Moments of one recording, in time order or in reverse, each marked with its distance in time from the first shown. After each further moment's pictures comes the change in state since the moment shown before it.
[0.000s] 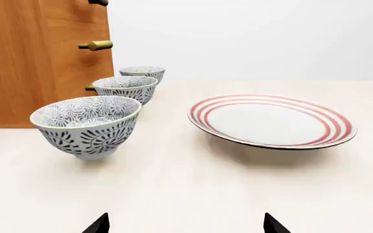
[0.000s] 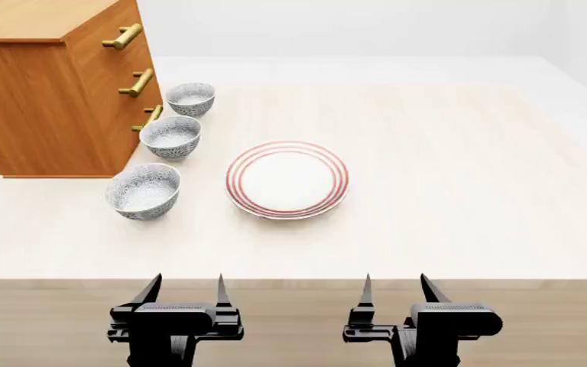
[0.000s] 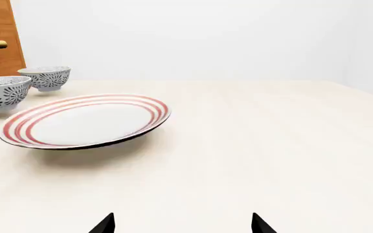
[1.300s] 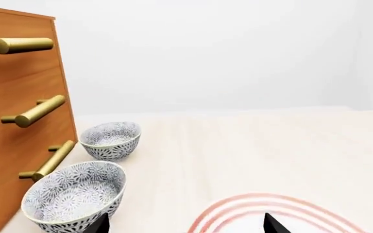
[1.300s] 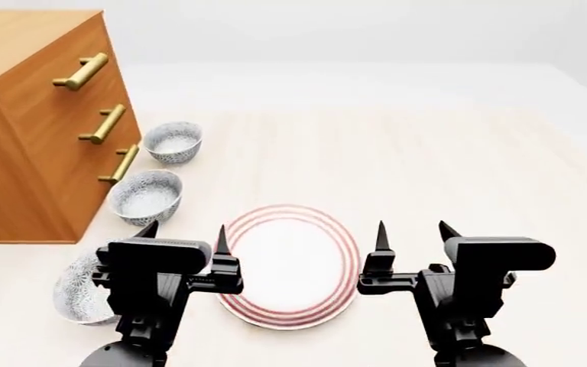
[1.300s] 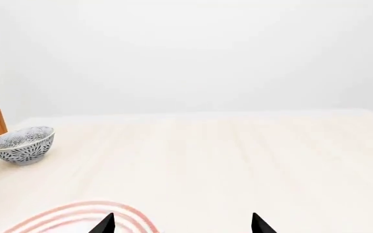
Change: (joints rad) left arm -0.155 -0.135 0.093 0.504 -0.161 -0.638 -0.098; right arm 0.142 0.145 -0.015 -0.567 0.250 0.687 0.110
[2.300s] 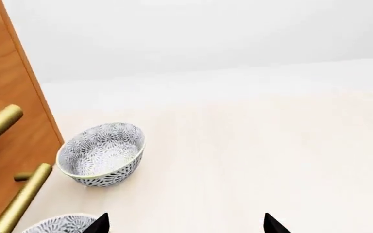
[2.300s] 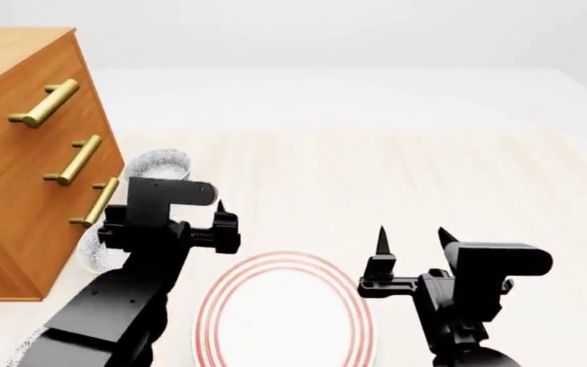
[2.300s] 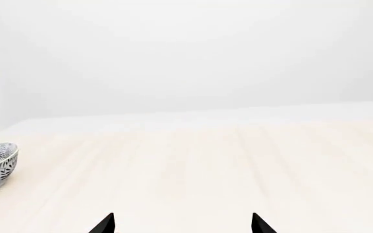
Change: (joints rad) left arm -0.345 -0.023 0.015 -0.144 -0.071 -0.394 -0.064; right arm -0.015 0.017 -0.006 0.044 0.044 -0.045 0.030
